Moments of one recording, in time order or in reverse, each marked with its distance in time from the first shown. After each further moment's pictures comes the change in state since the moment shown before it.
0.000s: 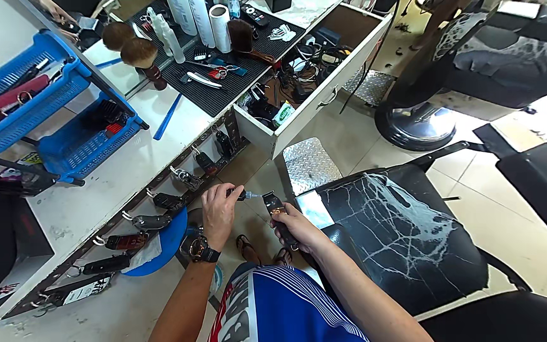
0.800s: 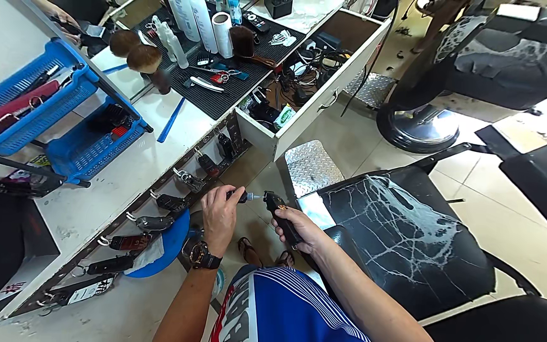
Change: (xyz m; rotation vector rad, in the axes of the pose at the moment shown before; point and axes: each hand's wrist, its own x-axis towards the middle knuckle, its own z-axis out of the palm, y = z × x) left_hand -0.004 0.009 -0.012 -0.008 0.040 -0.043; right_hand 0.003 0.003 -0.007 0.287 -0.140 -0.016
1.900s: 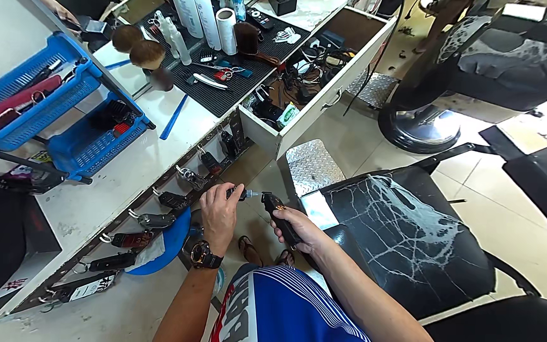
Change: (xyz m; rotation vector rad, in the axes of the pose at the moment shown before) left_hand -0.003 -0.004 -0.004 0.083 0.055 0.012; right_hand 0.002 0.004 0.010 -0.045 -0.018 0.021
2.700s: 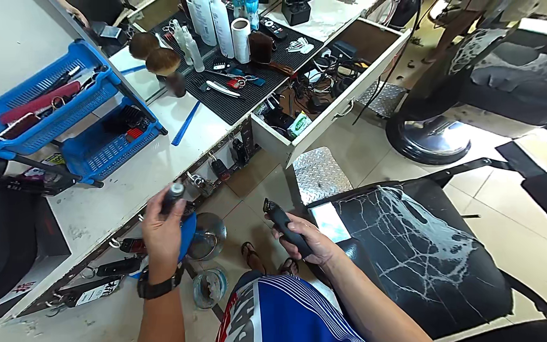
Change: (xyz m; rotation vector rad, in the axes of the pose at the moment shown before) left_hand -0.001 -0.087 -0.086 -0.865 0.330 -0.478; right_hand 0.016 0.002 -0.012 0.037 -0.540 -0.137
